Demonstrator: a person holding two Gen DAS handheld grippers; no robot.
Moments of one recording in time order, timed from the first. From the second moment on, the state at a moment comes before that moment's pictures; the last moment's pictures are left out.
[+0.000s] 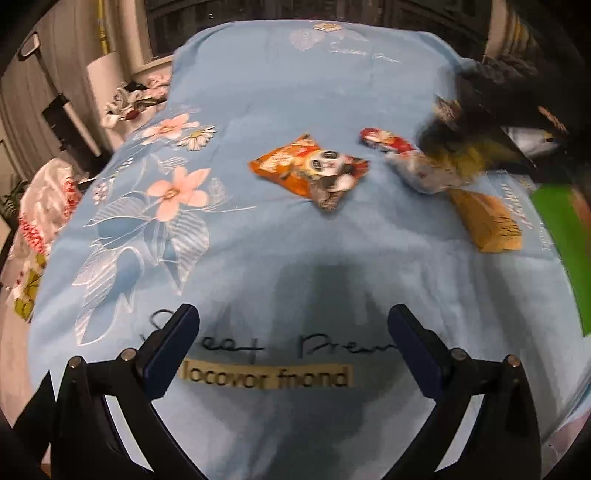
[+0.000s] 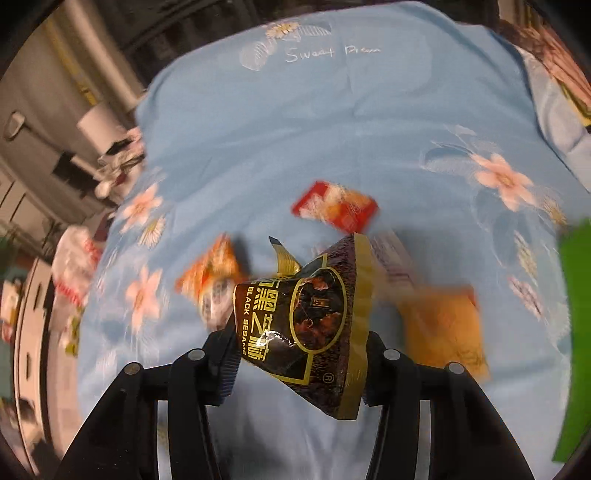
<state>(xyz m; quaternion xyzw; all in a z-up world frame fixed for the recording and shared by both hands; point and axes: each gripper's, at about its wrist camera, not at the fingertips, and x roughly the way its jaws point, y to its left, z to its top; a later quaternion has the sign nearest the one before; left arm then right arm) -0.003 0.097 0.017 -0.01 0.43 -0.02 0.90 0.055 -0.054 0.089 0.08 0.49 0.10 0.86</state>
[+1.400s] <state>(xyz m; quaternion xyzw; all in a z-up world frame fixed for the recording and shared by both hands) -0.005 -0.003 0.002 -0.05 0.43 -0.20 0.88 -0.003 -0.148 0.010 0.32 0.47 0.19 0.80</state>
